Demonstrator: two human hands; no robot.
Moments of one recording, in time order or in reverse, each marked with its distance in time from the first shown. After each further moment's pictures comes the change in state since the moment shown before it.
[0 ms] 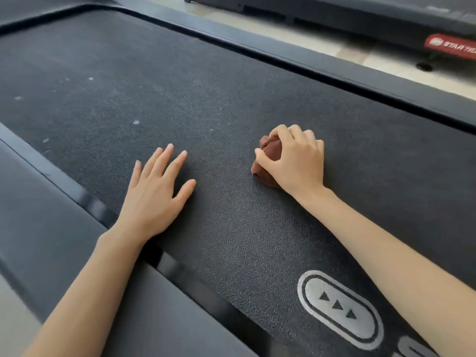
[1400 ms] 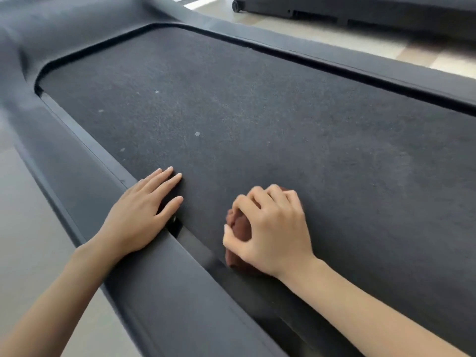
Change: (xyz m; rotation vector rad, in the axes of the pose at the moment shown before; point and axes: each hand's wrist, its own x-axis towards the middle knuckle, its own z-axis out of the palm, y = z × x) left_hand -0.028 -0.101 -0.052 0.083 -0.109 -0.020; right_hand -0.073 -0.121 0.003 0.232 -0.062 -0.365
